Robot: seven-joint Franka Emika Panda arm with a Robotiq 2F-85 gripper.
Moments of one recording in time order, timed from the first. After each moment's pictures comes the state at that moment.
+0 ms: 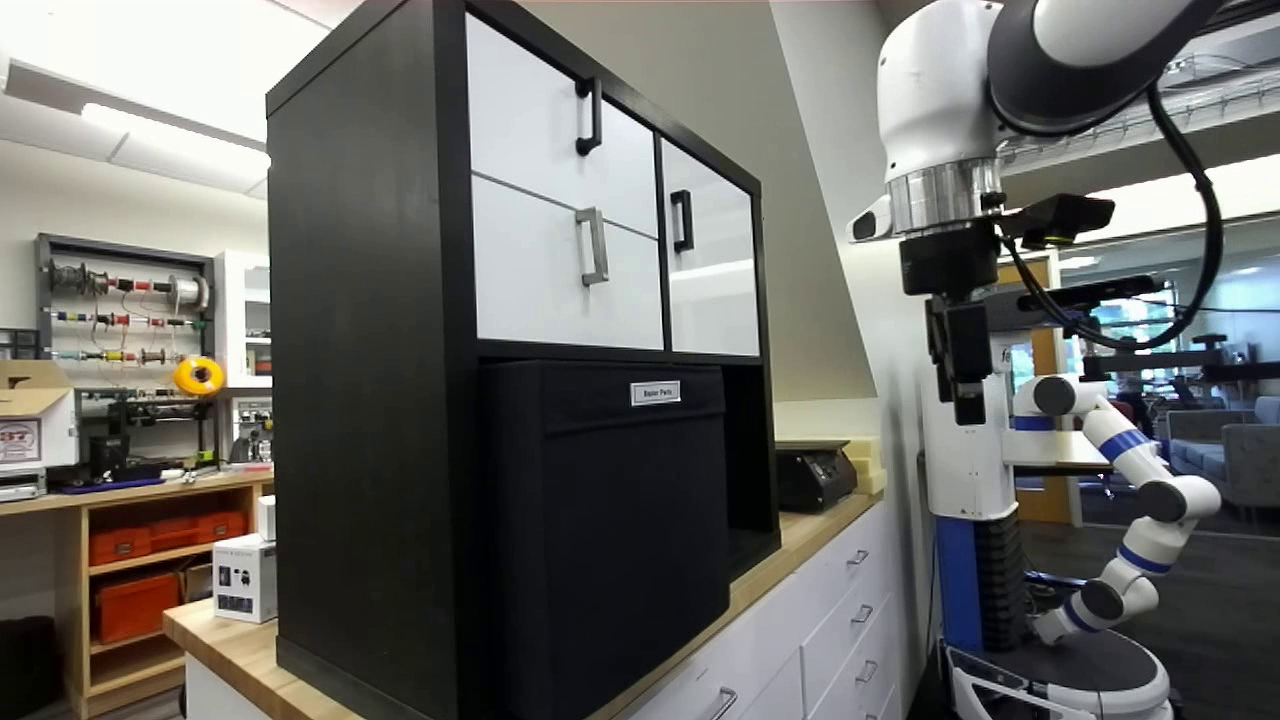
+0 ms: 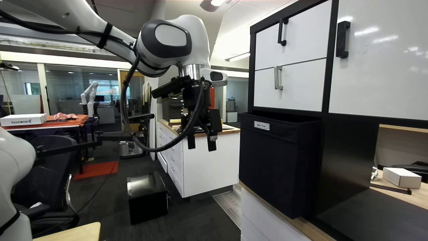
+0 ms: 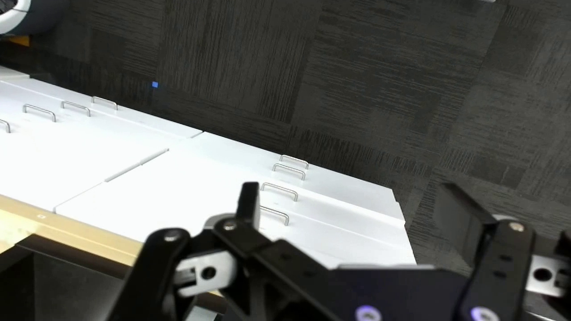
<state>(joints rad) -0.01 -0.45 -0.01 -2.37 -0.20 1.95 -0.17</state>
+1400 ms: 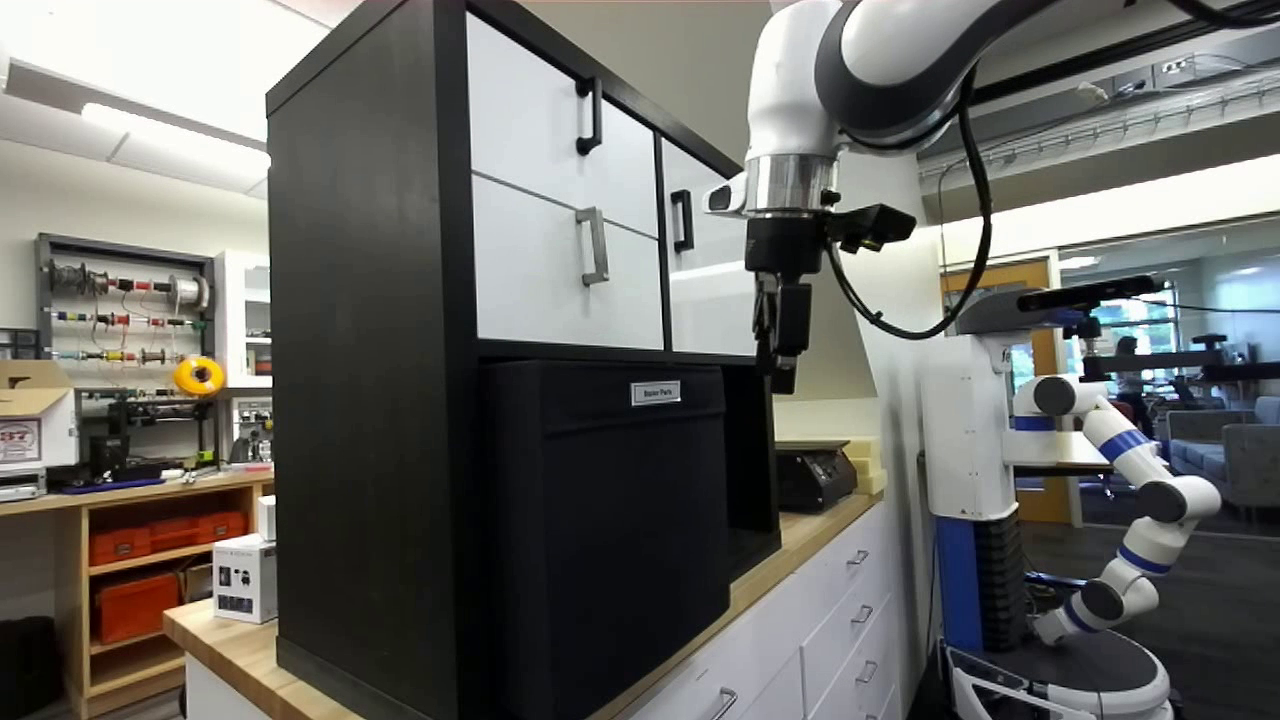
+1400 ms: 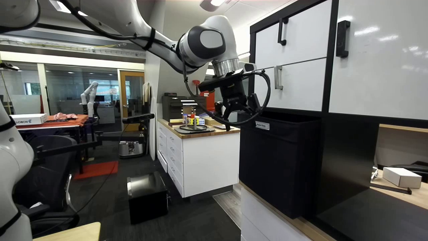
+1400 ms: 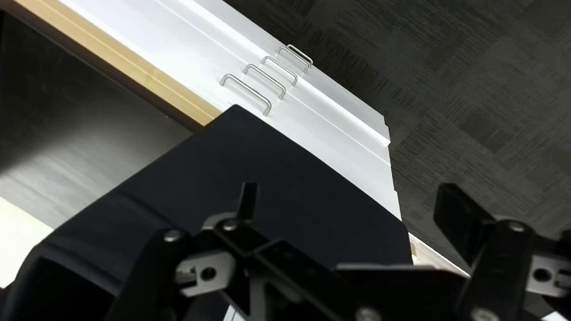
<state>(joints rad) 0.03 -0.11 0.01 -2.00 -0.17 2.11 -0.45</state>
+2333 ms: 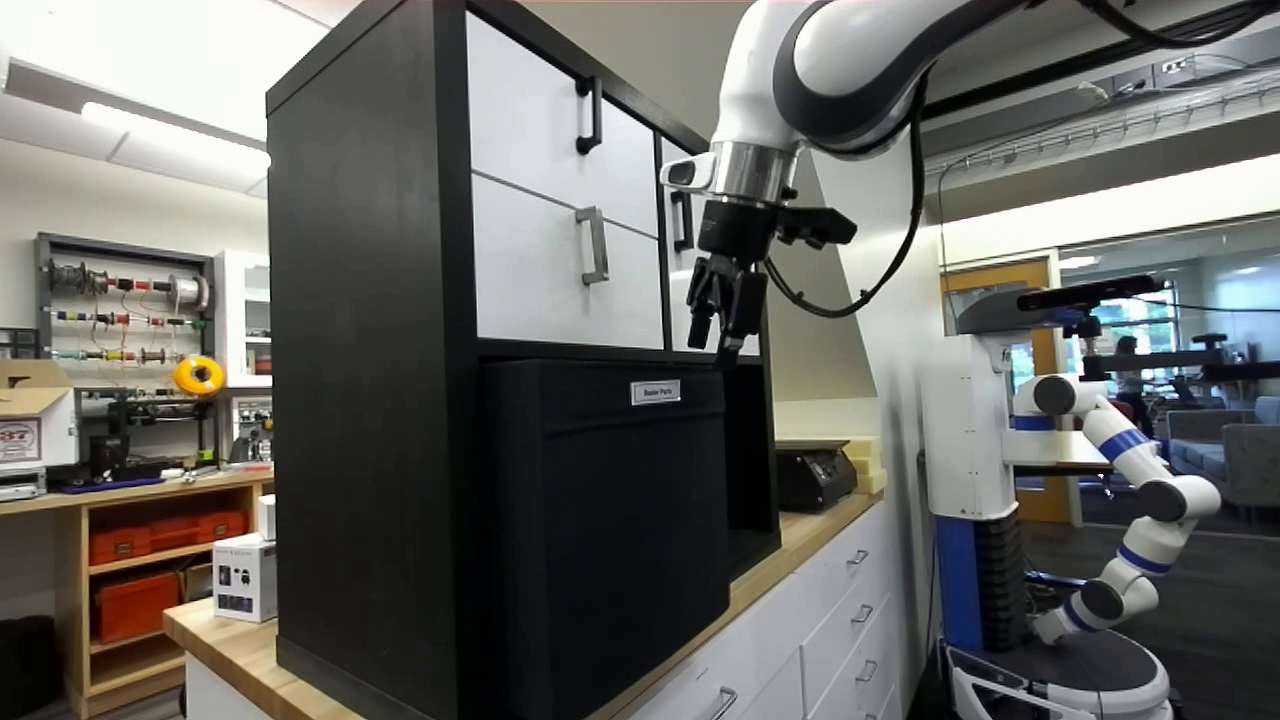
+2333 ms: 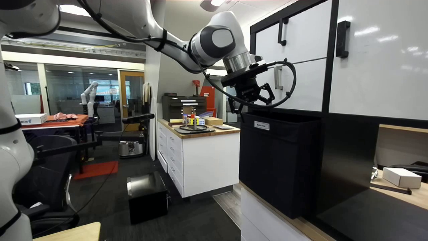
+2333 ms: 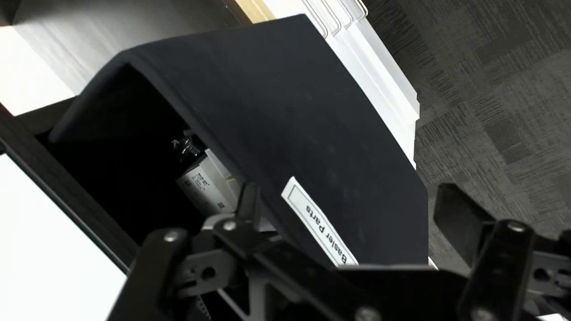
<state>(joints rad) 0.02 -0.01 0.00 -1.87 -0.17 2.25 -0.74</state>
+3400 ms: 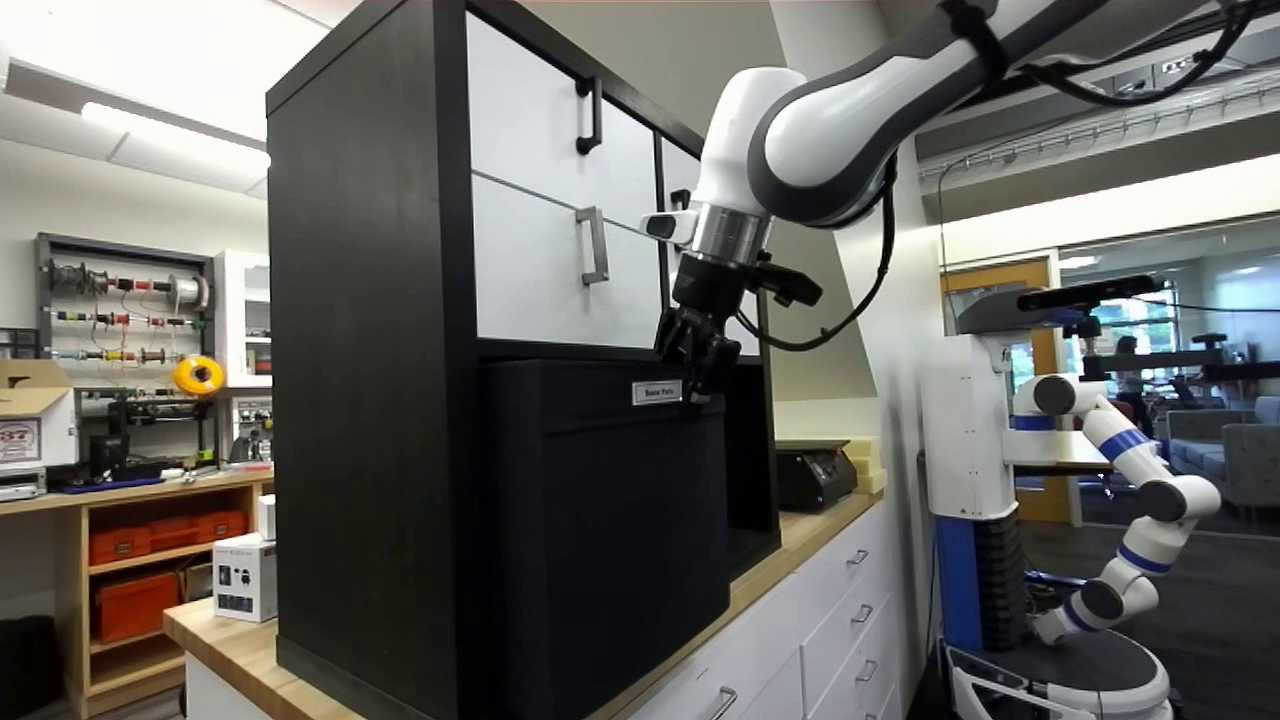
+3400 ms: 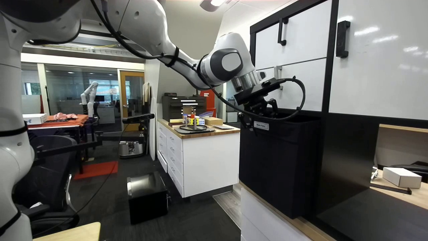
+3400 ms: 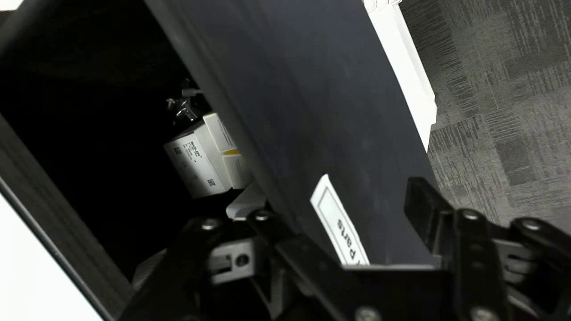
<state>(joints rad) 0.02 0.10 0.00 -1.88 -0.17 2.44 -0.91</state>
